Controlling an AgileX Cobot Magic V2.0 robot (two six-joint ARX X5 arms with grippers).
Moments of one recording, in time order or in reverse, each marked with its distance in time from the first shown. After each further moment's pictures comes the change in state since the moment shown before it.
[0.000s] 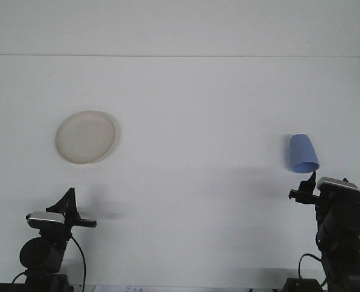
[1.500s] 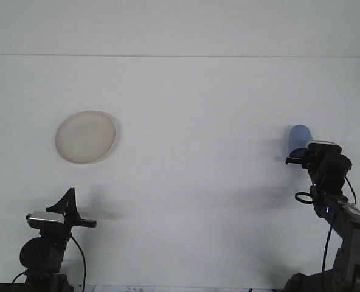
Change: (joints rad) left arm 0.000 0.000 0.000 0.000 0.000 0.000; right arm -0.264 0.977 -0.007 0.900 -0.368 -0.122
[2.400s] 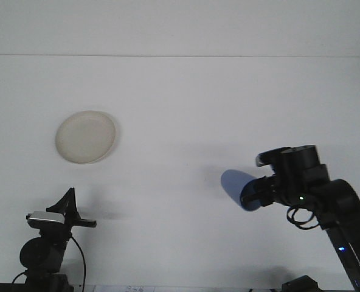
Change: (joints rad) left arm 0.000 0.000 0.000 0.000 0.000 0.000; right arm 0.638 -0.422 0.618 -1.650 -0.129 0.178
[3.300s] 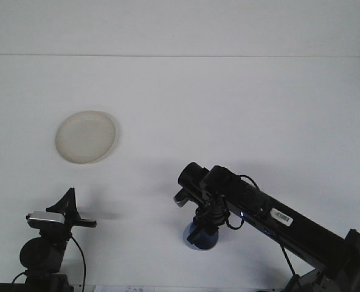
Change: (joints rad) left arm 0.000 0.000 0.000 0.000 0.000 0.000; right arm 0.518 0.499 0.100 -0.149 0.084 -0.014
